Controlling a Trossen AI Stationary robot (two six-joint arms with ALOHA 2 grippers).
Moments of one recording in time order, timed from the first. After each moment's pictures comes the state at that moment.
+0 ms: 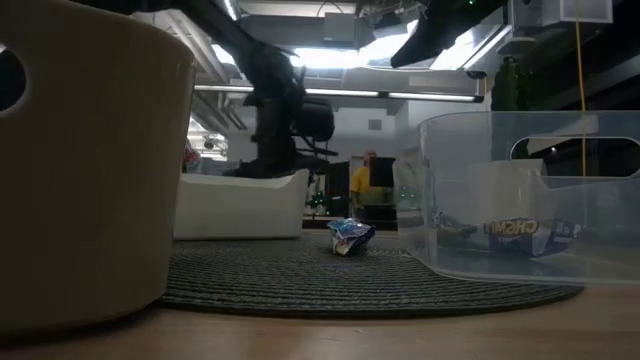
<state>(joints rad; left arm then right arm) 0.48 2.09 1.52 -0.92 0.08 -0.67 -0.38 1.20 1.14 -0.45 0.00 -0.34</state>
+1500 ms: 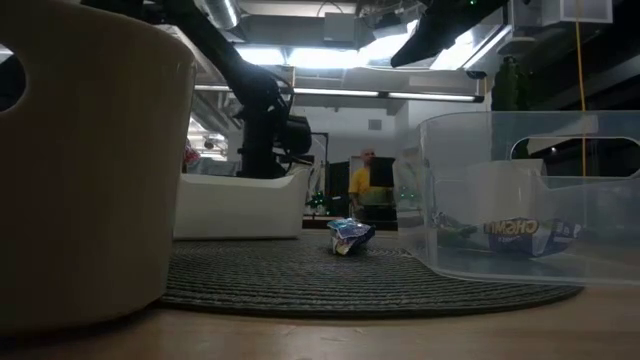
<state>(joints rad) 0.64 2.11 1.51 -0.91 -0.07 -0.61 -0.38 1.20 1.14 -0.46 -0.02 -0.38</state>
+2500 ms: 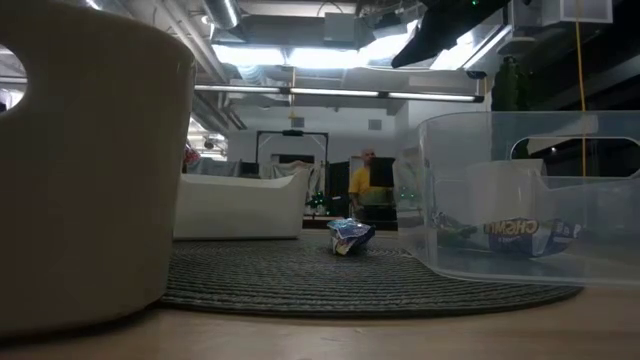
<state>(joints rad) 0.24 1.32 1.89 -1.32 -0.25 -0.62 -0.38 1.20 1.14 -0.48 -0.06 -0.40</state>
